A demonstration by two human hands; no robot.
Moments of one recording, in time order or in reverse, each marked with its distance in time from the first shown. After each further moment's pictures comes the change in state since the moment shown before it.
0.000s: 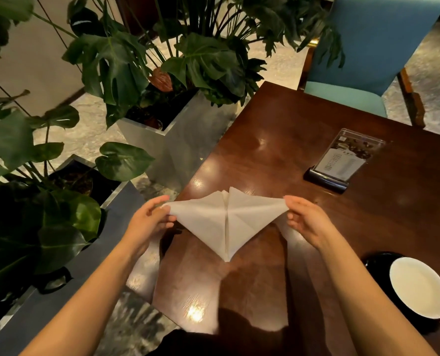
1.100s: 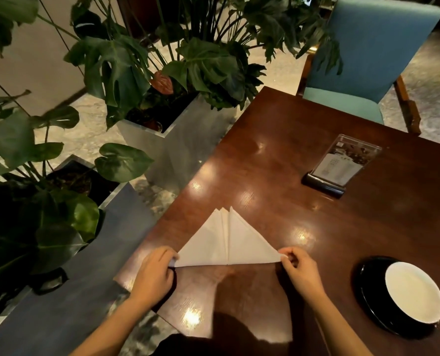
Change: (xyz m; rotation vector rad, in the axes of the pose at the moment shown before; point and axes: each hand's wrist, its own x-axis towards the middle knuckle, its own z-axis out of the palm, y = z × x) left_hand -0.034 -0.114 -0.009 1.095 -0.011 0.558; right_hand -0.042 0.093 -0.032 -0.961 0.157 -0.312
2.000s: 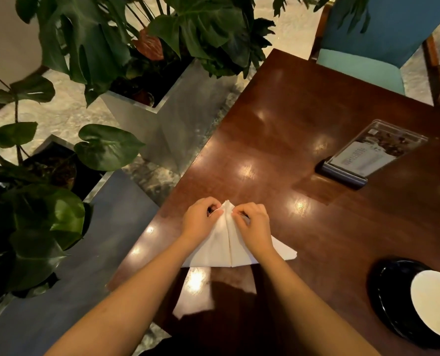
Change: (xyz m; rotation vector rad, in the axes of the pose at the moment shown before) left_hand 0.139 0.065 0.030 -0.348 -0.121 -0.215; right_hand 0.081 -0.081 0.087 -0.003 -0.009 -0.214
